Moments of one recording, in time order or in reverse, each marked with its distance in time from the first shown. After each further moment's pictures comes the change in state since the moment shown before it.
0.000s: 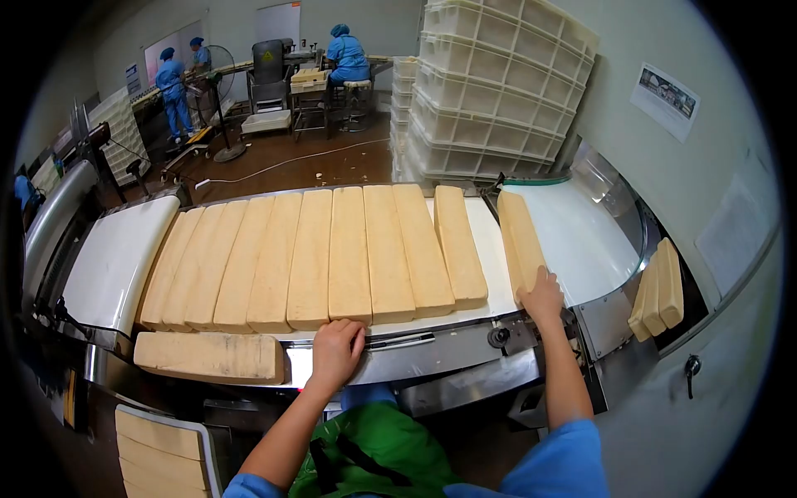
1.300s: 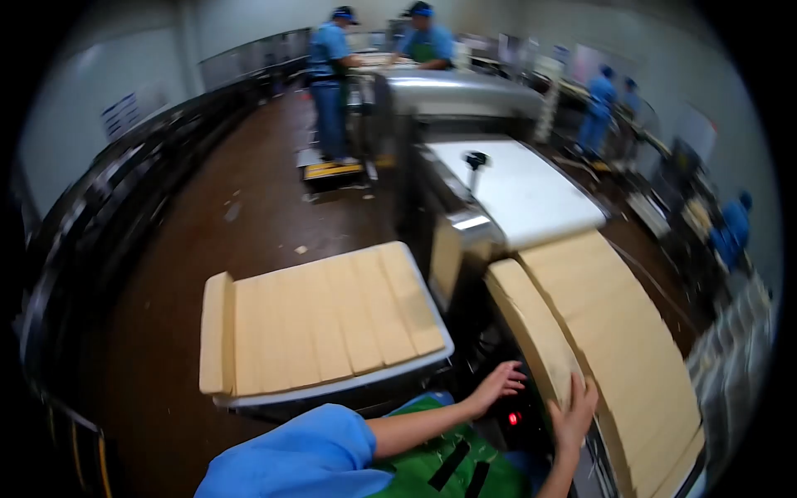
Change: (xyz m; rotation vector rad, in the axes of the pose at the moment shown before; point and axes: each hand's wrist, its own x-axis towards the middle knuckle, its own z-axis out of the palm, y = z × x) left_hand -0.191 -0.092 -0.105 -1.093 0.727 -0.837; right_hand -0.260 -0.360 -0.014 0.809 -0.197 -1.311
